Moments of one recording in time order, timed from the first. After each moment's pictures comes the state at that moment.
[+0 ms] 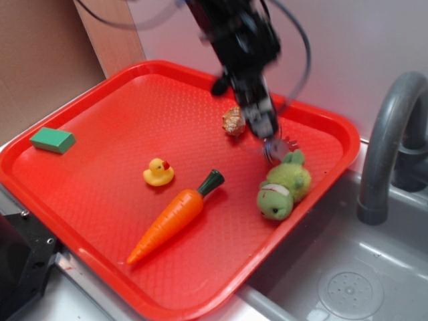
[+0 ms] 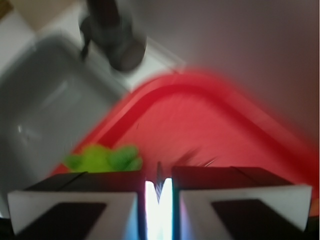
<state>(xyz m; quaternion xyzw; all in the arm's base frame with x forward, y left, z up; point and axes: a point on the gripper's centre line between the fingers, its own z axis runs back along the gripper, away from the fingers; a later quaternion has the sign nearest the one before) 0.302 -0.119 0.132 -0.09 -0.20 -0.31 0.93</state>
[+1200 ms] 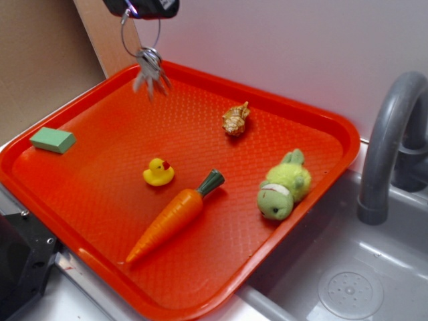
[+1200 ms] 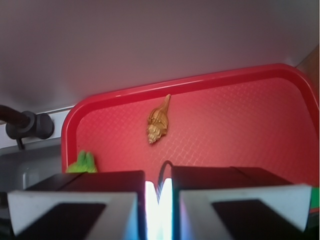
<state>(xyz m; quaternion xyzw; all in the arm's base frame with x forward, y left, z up) 0.255 -0.052 0.206 -0.03 -0.15 0.12 0.98</state>
